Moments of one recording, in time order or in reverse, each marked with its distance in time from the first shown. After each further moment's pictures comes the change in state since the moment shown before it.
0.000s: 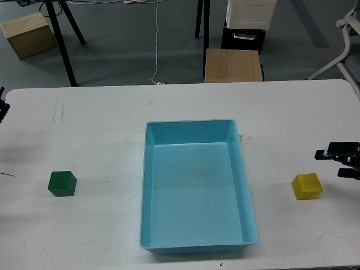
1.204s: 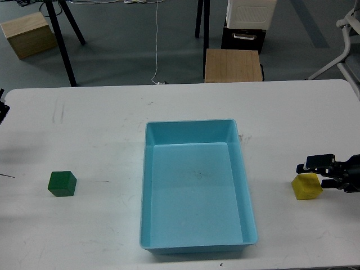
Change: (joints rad) left arm 0.008 -0.001 -0.002 0.005 -0.001 0.000 -0.001; right arm 0.100 0.161 -0.191 -0.088 0.014 0.000 -0.015
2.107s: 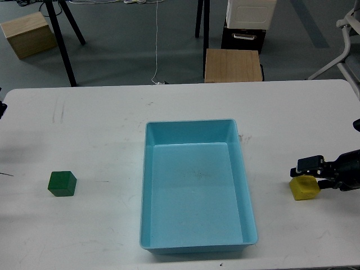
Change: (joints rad) left arm -0.004 0.000 -0.009 0.011 0.001 0.000 0.001; right arm 0.187 0.110 -0.271 -0.055 0.073 0.000 0.003
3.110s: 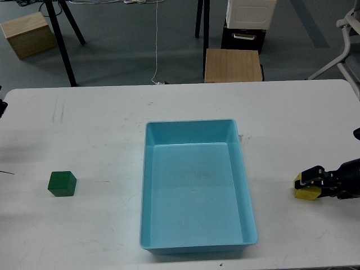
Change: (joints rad) left arm -0.005 -0.006 -0.003 0.005 -0.002 0.000 -0.001; right arm -0.002 0.009 -0.051 0.001 -0.001 0.000 0.012
